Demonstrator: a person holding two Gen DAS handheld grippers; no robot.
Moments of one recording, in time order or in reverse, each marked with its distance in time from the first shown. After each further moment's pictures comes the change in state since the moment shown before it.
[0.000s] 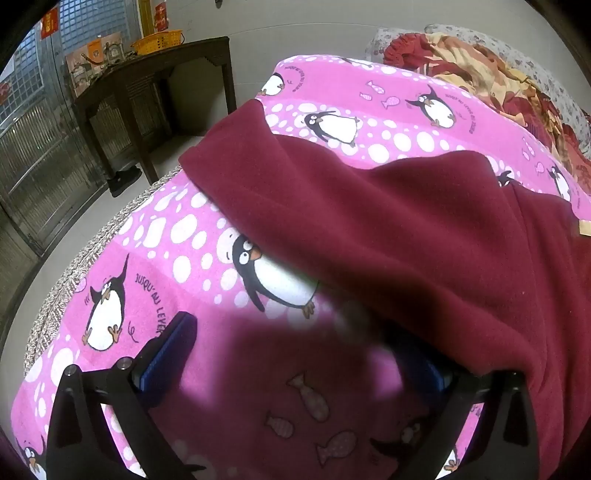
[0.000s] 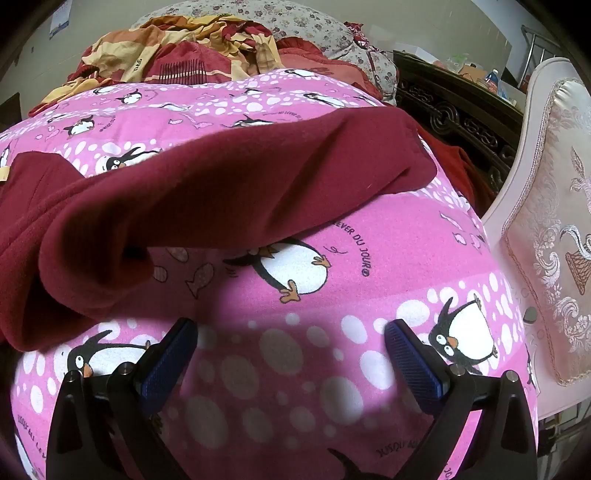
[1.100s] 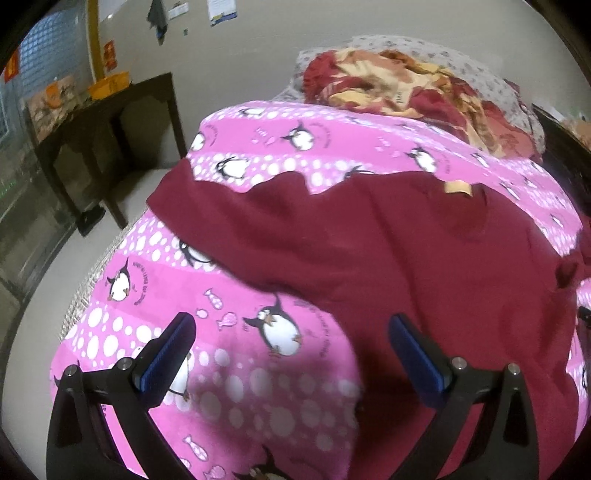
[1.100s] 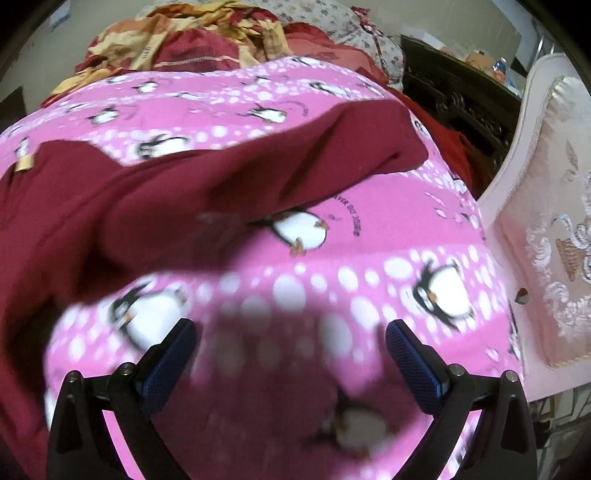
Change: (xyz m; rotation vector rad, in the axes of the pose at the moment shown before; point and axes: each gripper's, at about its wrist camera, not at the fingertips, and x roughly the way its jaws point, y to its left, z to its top) left arm -0.145 -0.065 -0.040 0.173 -0.058 -0.148; right arm -0.058 -0.001 -0.017 -0.021 0.092 0.040
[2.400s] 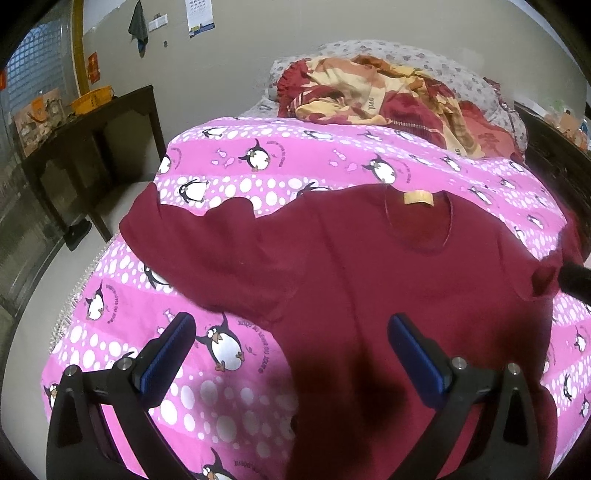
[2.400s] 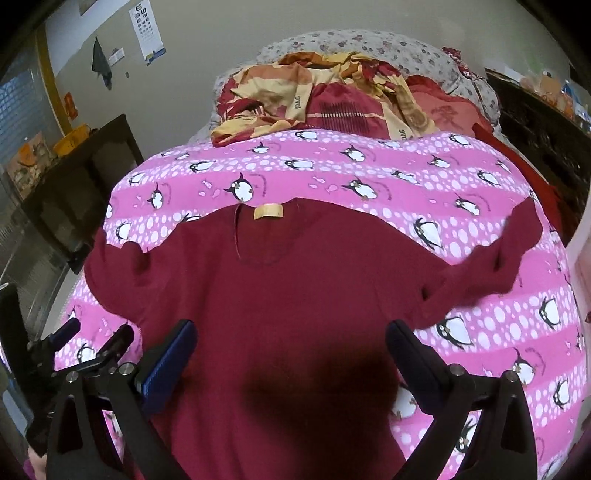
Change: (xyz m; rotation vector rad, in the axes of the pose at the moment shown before) left arm -0.009 -0.039 0.014 0.021 -0.026 -0.052; right arm -0.140 0.179 0.036 -0.033 -0.106 0.418
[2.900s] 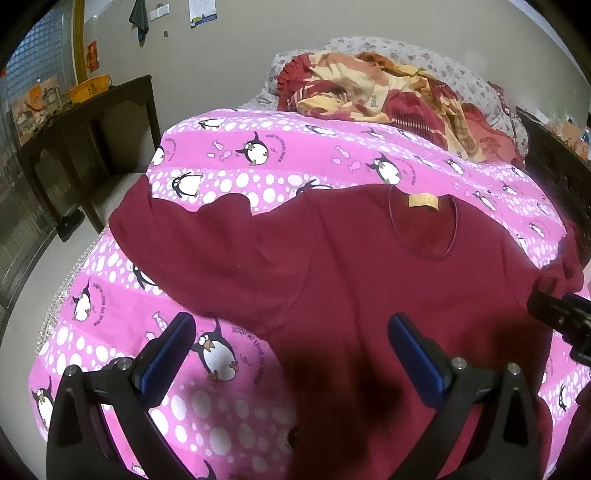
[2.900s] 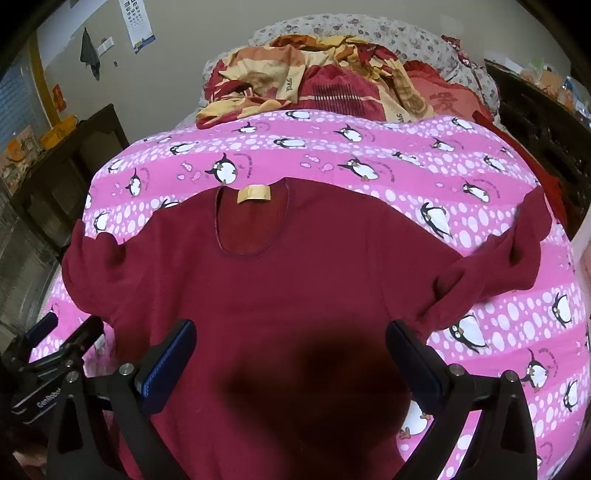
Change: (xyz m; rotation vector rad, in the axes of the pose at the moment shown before) left arm 0.016 0.006 0.006 -0.024 0.023 -0.031; right arm 0.038 -0.007 -0.004 -0.006 0.027 -0.036
